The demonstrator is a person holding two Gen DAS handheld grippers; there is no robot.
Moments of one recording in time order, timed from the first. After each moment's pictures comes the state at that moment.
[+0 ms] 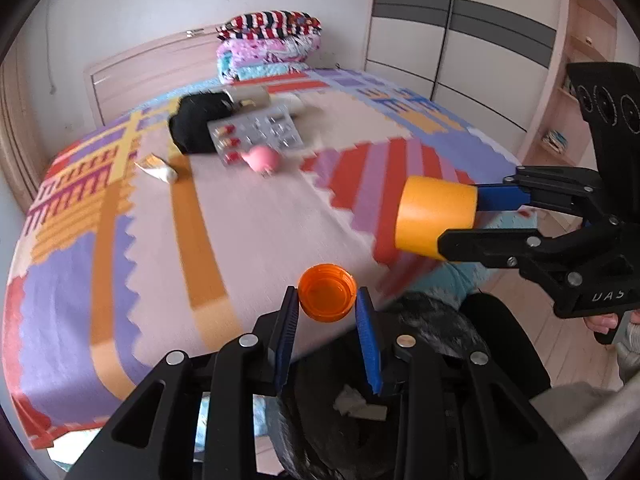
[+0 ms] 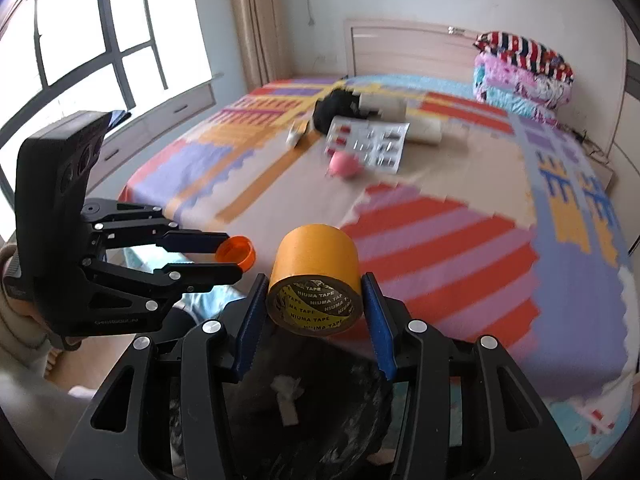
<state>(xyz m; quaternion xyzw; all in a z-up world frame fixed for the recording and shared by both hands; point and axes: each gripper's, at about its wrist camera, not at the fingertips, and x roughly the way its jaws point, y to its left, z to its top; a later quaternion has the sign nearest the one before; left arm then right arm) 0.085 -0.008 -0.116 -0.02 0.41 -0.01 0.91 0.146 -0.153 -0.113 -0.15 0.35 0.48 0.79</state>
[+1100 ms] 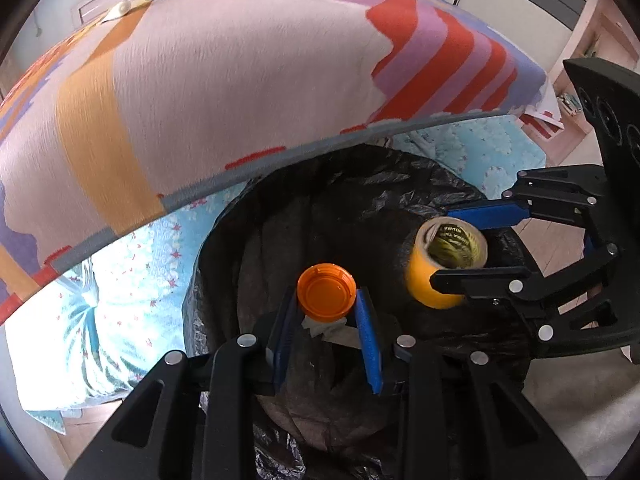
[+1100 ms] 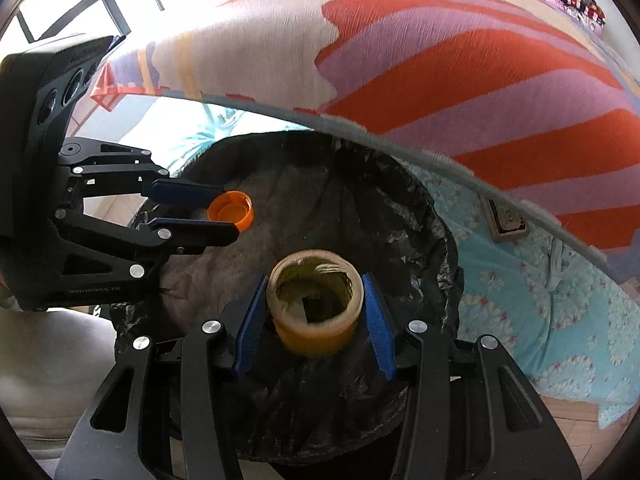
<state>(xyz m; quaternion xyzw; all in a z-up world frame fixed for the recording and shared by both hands) 0.080 -0.035 -0.226 -0.06 0.53 -0.01 0.85 0.113 -0.152 -0.235 -0.22 0.47 0.46 0.71</state>
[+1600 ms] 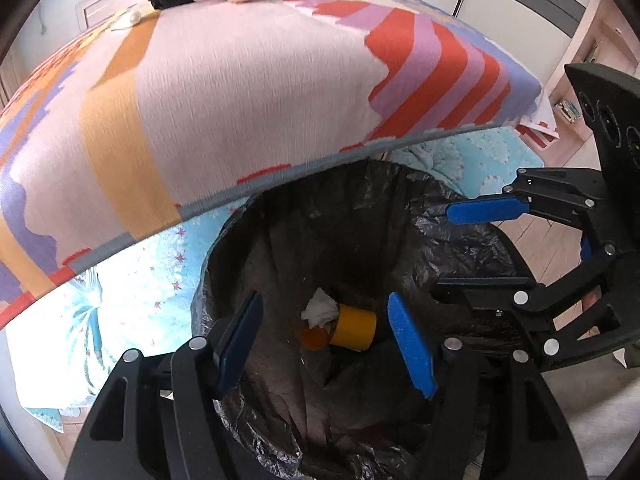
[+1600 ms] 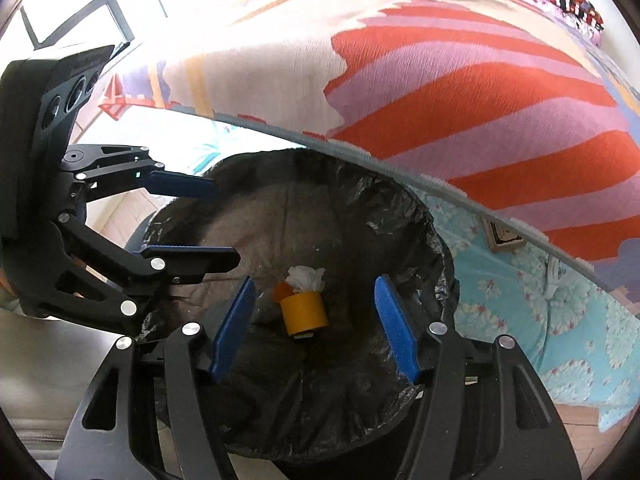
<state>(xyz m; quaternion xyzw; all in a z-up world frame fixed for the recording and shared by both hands) 0.073 -0.029 -0.210 -0.07 0.51 -0.01 0.86 0.114 -0.157 -0.214 -0.21 0.46 0.47 0.72</state>
